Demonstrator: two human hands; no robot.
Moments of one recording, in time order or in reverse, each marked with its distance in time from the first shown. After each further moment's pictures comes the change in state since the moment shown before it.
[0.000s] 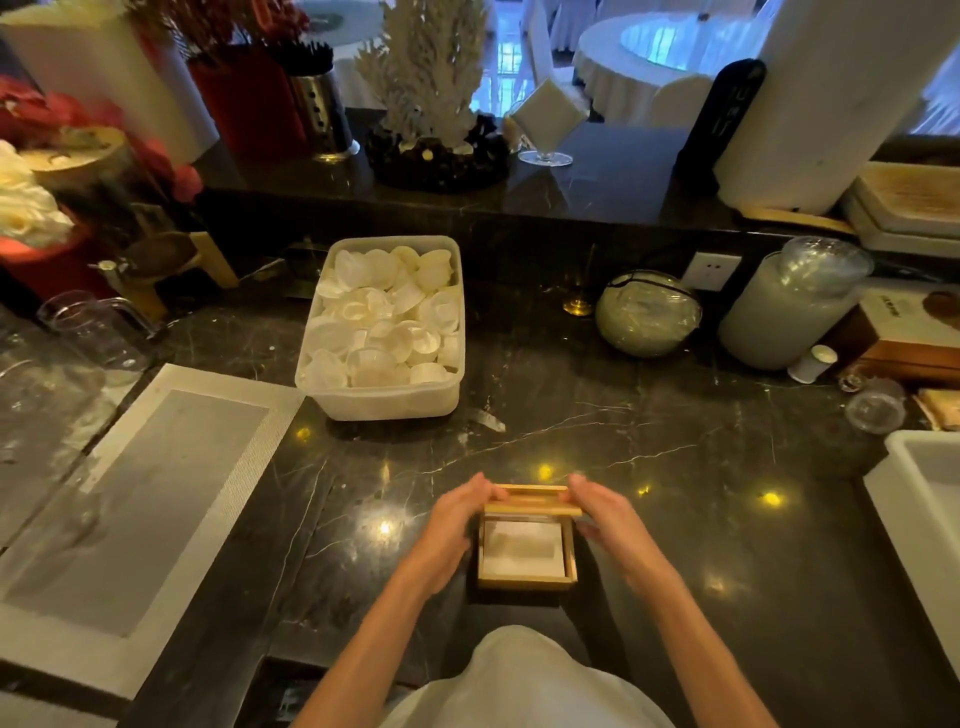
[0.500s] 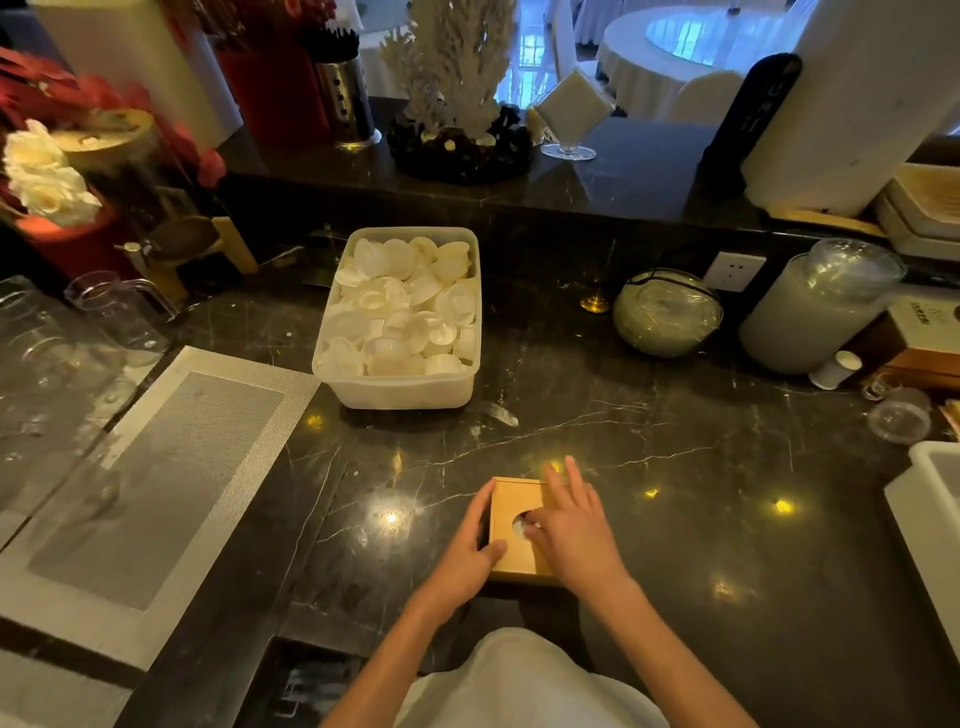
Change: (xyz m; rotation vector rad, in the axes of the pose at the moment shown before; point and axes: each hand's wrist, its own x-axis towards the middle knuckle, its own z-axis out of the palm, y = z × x) left_hand -0.006 -0.054 -0.006 0.256 -0.038 0.094; right_hand 0.013 0.021 0.052 -1.271 0.006 -0.405
